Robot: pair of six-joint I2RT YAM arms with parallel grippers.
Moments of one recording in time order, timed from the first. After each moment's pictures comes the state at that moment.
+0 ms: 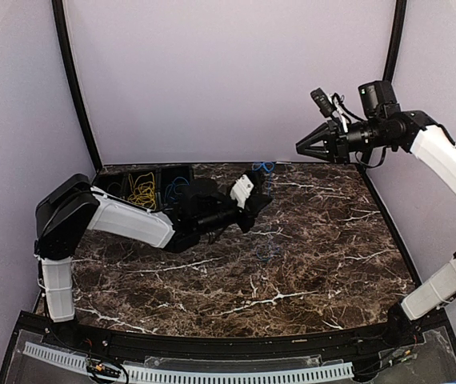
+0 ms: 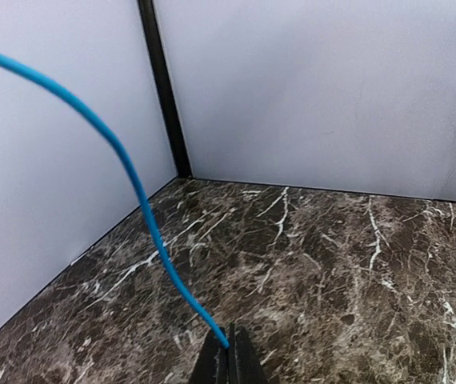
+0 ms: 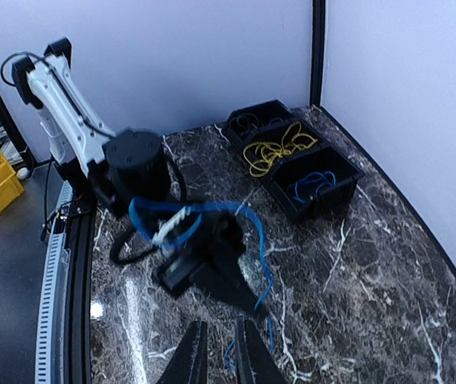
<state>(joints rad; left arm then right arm) -0.94 2.00 1.19 0.76 0.11 0.18 0.36 1.45 1.59 -0.78 -0.96 -0.45</state>
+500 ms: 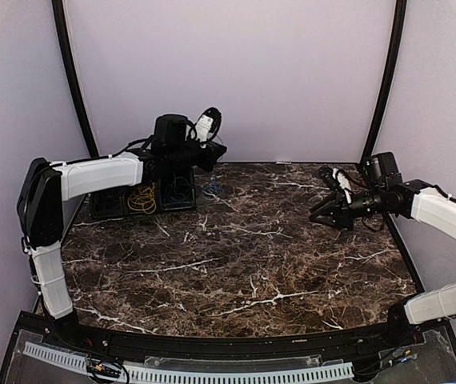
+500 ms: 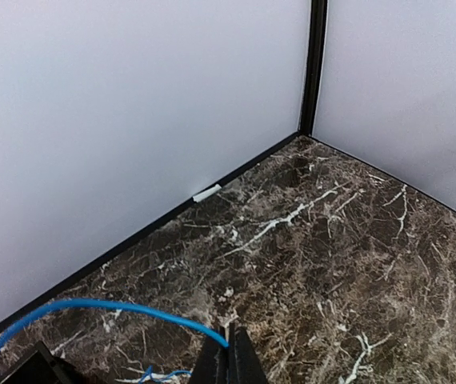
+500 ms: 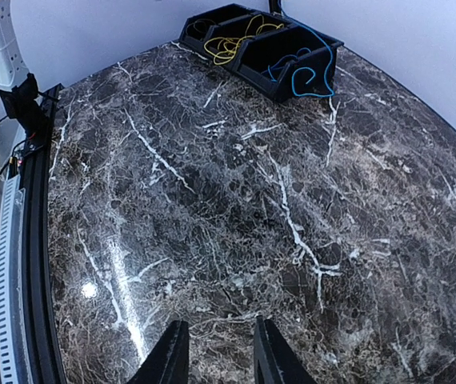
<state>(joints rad) -0.64 1.91 1.53 0.13 0.12 0.05 0.28 1.20 0.91 -0.50 -0.82 -0.49</state>
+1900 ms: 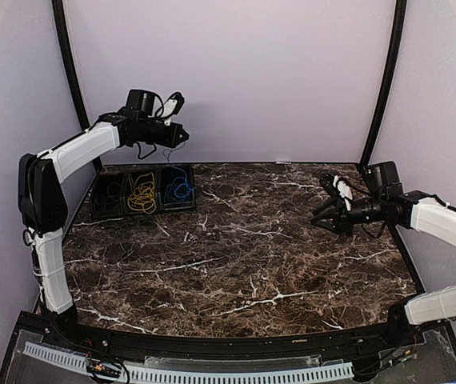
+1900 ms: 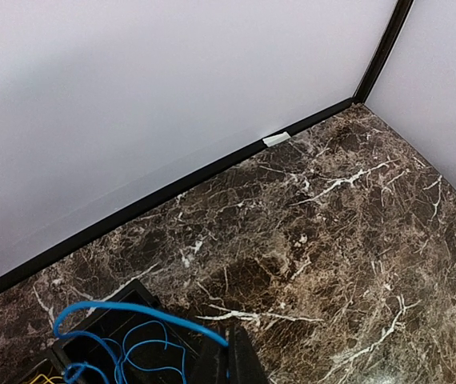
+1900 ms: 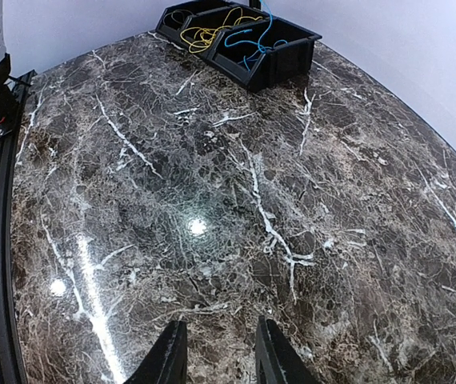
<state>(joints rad) -0.37 2.00 1.92 -0.44 0.29 0.02 0.27 1.17 0.77 -0.34 -0.76 -0.52</state>
